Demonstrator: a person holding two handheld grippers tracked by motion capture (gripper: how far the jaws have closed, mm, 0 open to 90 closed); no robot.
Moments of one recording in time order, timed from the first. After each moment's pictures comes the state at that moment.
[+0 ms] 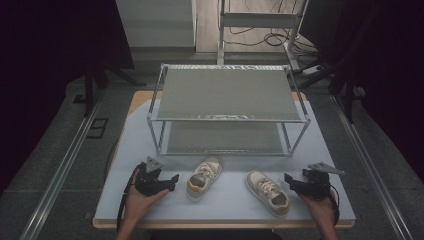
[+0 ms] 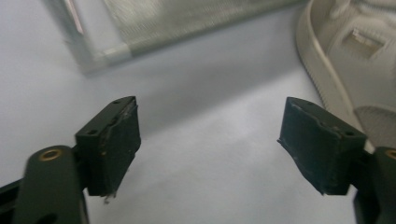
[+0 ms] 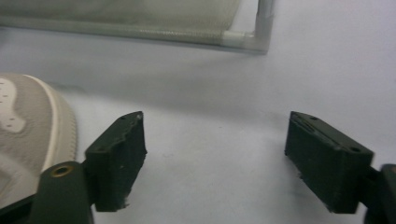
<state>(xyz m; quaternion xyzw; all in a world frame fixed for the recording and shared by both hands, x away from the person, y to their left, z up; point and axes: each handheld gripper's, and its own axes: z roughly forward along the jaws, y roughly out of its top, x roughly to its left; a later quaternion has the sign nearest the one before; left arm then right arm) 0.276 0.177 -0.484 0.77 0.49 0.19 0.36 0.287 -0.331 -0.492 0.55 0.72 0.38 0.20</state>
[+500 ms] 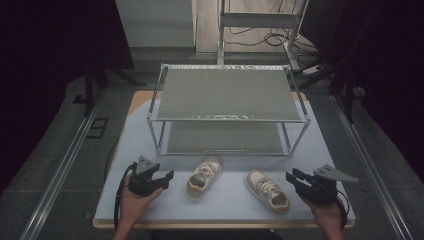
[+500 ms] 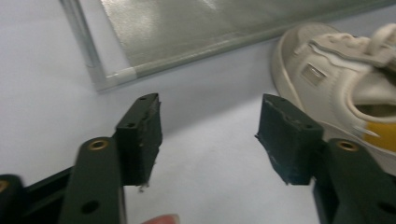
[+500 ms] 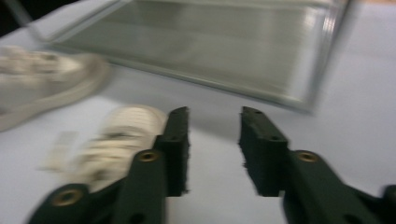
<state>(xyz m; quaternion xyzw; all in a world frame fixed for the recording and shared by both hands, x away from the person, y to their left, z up) 0.260 0.182 -0.463 0.76 0.49 0.19 0.39 0.249 -0.313 -0.438 0.46 0.73 0.46 0.20</state>
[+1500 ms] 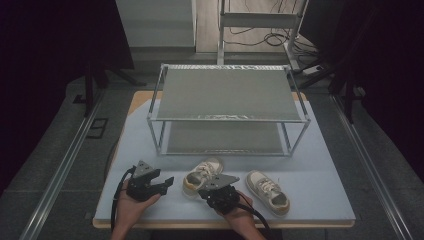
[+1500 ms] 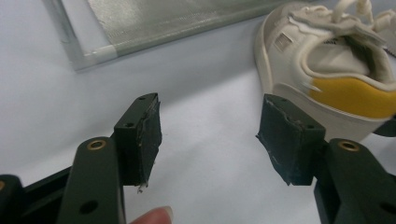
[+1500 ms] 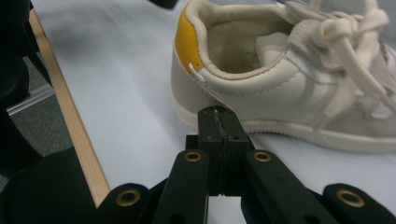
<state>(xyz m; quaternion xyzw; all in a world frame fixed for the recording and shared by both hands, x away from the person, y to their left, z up) 0.254 0.187 -0.469 0.77 0.48 0.15 0.39 0.249 -0.076 -0.478 0.27 0.87 0.41 0.09</state>
